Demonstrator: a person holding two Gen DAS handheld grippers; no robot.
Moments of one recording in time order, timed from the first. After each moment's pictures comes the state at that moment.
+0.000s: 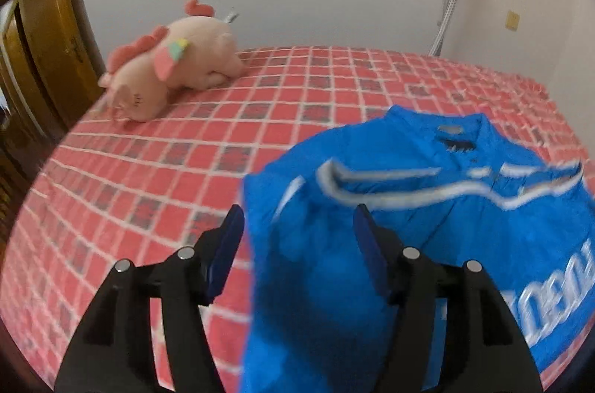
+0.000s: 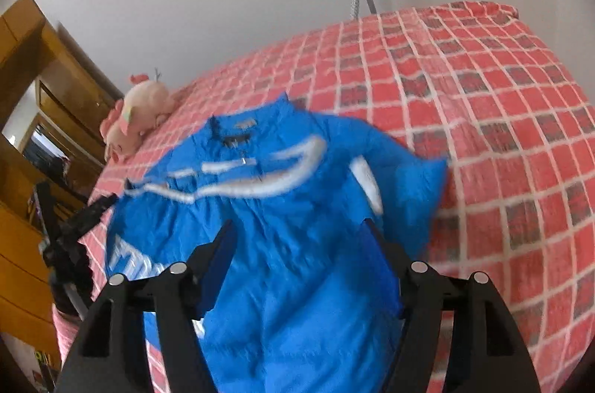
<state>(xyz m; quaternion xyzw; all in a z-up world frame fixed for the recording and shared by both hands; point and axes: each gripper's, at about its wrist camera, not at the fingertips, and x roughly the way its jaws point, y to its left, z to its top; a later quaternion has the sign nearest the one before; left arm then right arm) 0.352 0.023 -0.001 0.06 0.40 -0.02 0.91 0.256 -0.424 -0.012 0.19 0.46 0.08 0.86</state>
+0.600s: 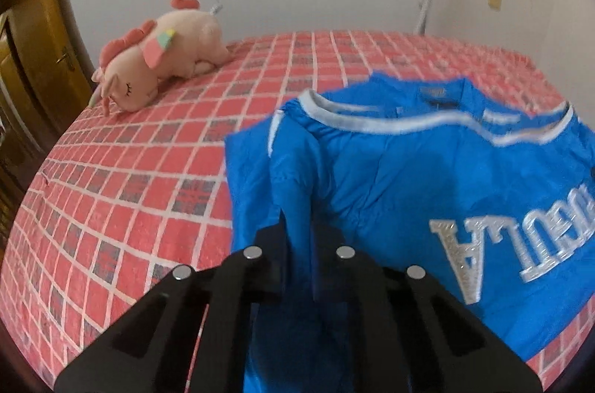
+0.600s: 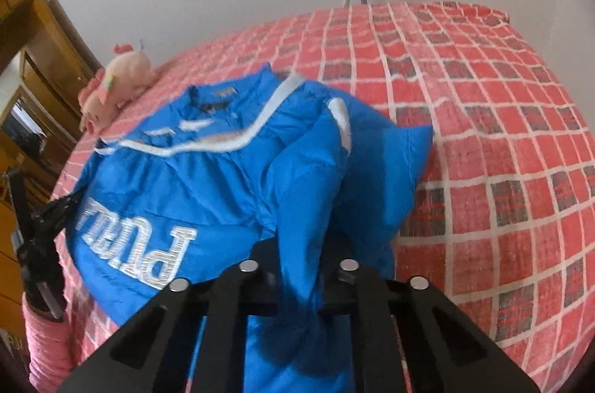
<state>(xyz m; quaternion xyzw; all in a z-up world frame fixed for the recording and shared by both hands) 0.321 0.017 -0.020 0.06 0.39 -0.04 0.92 0.241 -0.410 -0.019 0.16 0.45 0.07 0.88</state>
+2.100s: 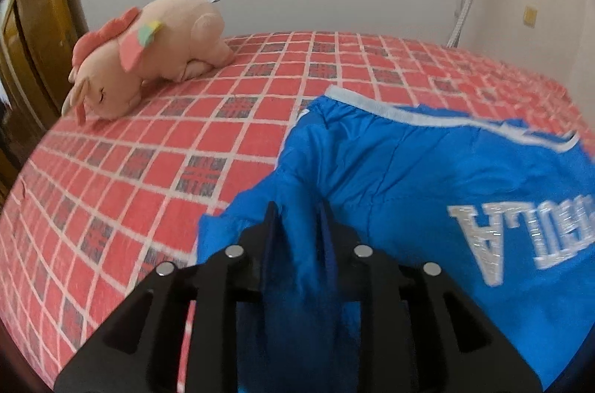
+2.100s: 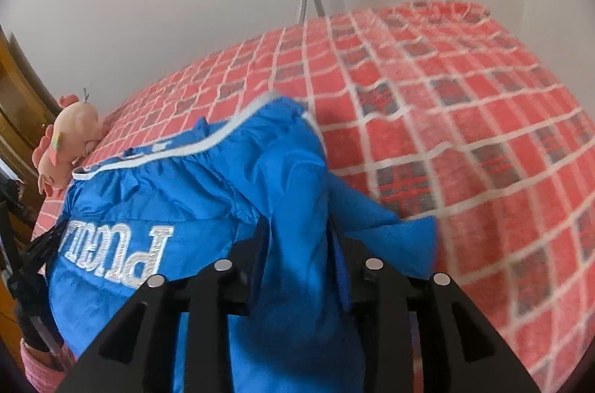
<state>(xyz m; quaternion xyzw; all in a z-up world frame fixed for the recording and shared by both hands) 0.425 0.015 -0.043 0.03 0.41 -0.01 0.91 0.327 -0.430 -0.042 0.18 0.43 -0.02 0.89</state>
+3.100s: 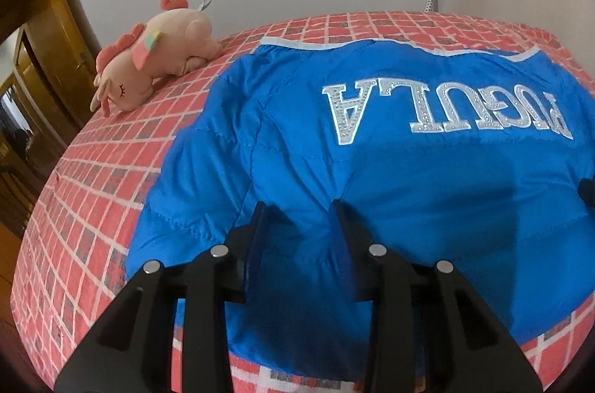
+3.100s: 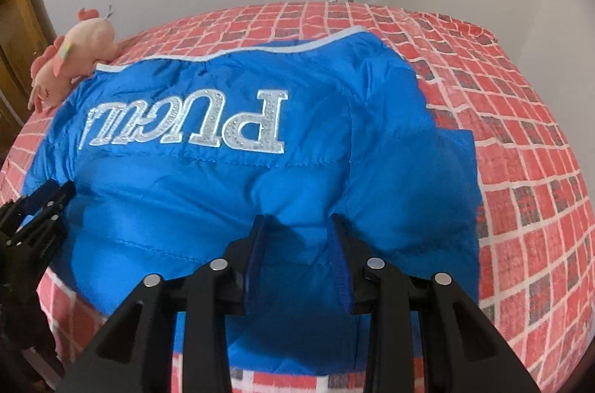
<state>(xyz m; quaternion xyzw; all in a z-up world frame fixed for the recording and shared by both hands) 0.333 -0.067 -0.062 0.12 0.41 0.02 0.90 0.280 -0.318 -0.058 0.06 0.47 -0.04 0.88</state>
